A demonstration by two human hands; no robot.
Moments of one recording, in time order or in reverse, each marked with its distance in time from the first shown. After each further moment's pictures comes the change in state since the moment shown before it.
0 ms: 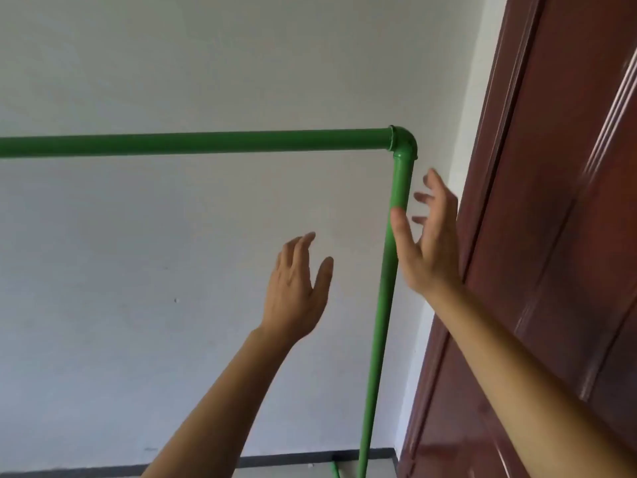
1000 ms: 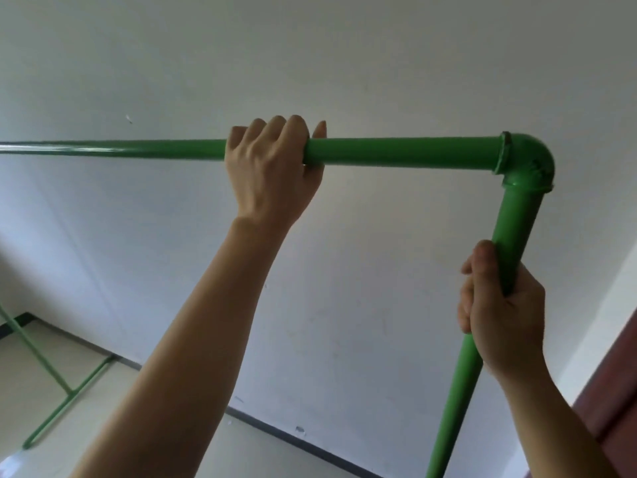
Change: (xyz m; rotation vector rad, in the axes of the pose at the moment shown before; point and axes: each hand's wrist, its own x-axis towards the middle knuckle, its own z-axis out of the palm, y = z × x) left_hand 0.159 -0.045 -0.091 0.880 0.723 0.227; right_hand 0.008 0.015 0.048 0.726 -0.197 0.501
